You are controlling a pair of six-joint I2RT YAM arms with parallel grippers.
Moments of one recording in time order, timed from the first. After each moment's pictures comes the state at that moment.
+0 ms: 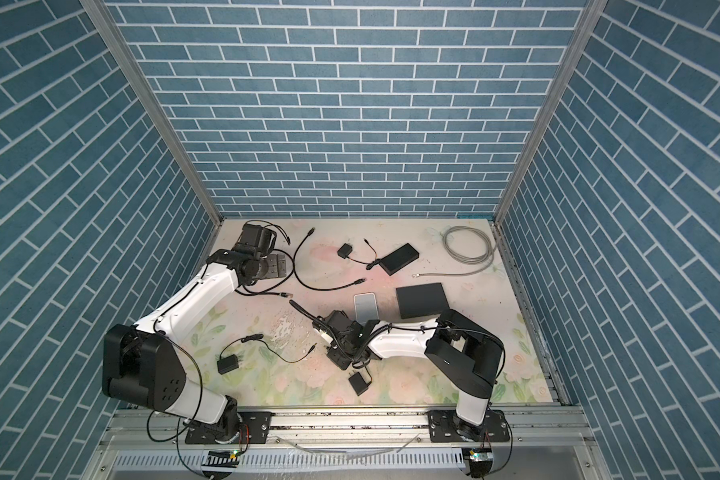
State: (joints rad) left arm -0.25 1.52 1.24 -0.70 -0.30 -0.32; right arm 1.16 1.77 0.96 -0.23 -0.03 0.09
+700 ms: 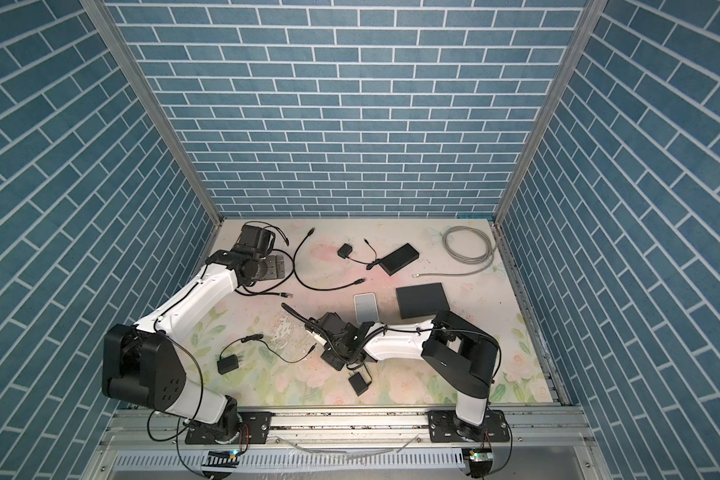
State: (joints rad) left arm -0.25 1.52 1.22 -0.70 -0.30 -0.31; right arm 1.18 1.76 0.99 -0.23 0.03 0.05
